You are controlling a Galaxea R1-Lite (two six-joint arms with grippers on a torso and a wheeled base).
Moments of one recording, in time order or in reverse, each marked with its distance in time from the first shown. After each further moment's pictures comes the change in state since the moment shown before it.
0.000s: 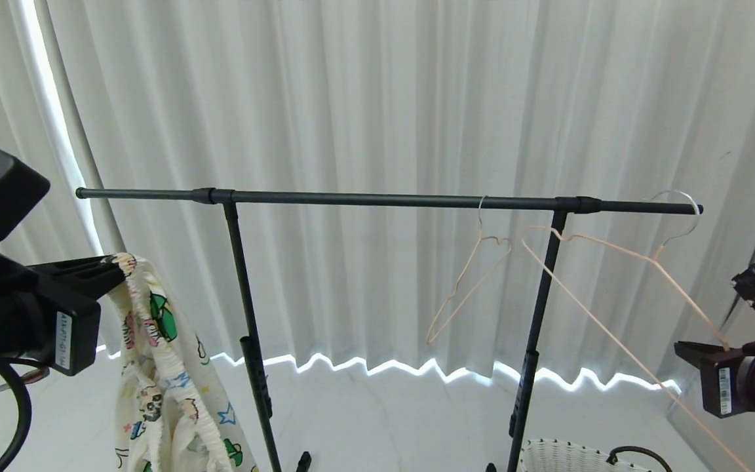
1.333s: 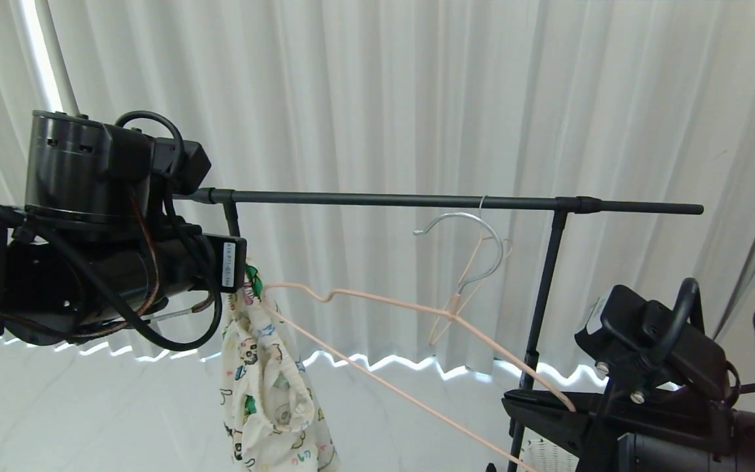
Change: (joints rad) left arm -0.022 0.418 -0.229 0.000 0.123 -0.375; right arm 0.675 0.173 -0.198 -0.006 0.045 0.008
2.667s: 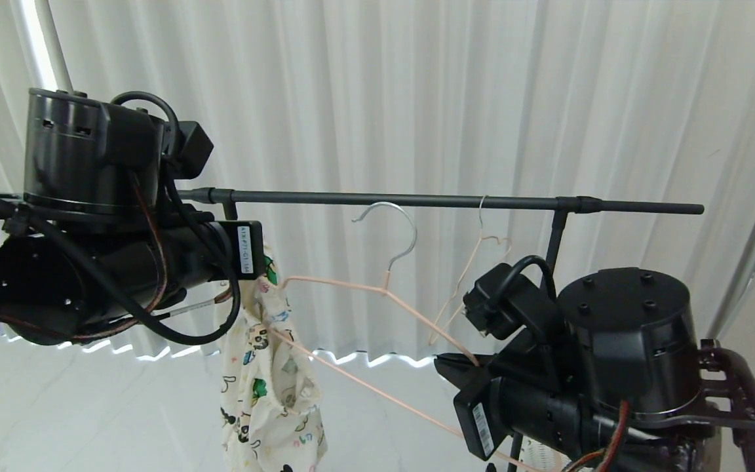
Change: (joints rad) left arm -0.095 -0.008 -0.037 0.001 0.011 -0.137; right arm -0.037 0.292 -0.121 -0.189 -0.050 0.067
